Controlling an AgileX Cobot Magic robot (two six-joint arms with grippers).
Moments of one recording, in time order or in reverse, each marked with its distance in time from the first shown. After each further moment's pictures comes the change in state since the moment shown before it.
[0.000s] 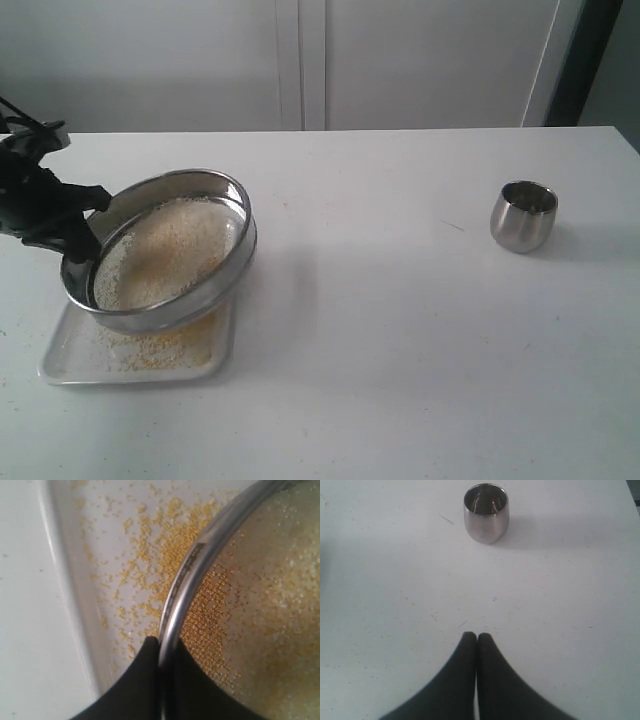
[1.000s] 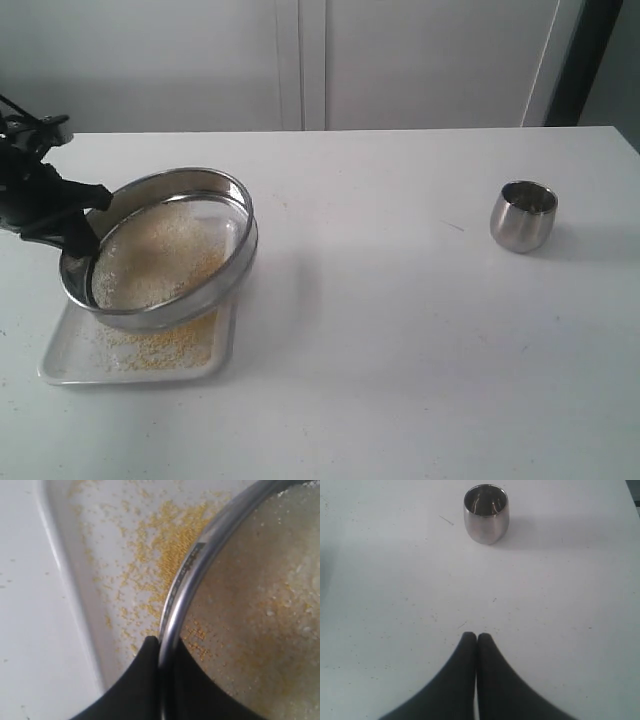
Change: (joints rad) left arm 0.002 -0.033 0.015 0.031 -0.026 -0.022; right arm 0.000 -0.002 0.000 0.000 0.000 0.000
